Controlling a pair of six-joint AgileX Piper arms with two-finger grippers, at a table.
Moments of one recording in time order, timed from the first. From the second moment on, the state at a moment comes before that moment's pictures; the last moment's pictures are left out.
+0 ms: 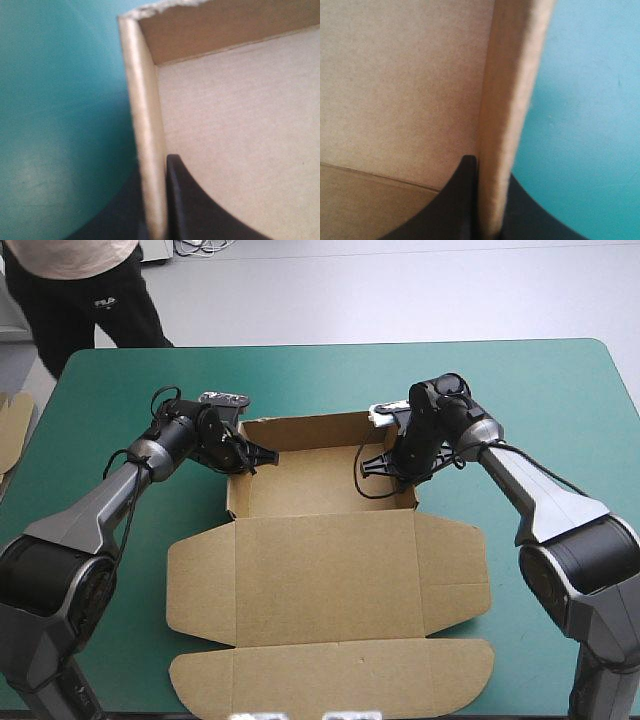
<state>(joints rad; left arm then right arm) -0.32 1.85 -1.46 -0.06 0.85 -0.08 0.43 1.96 -1.72 0.10 1.23 0.12</state>
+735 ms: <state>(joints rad) -0.32 1.88 -1.56 -0.06 0.99 0.03 0.44 1.99 -1.77 0.12 1.22 0.03</state>
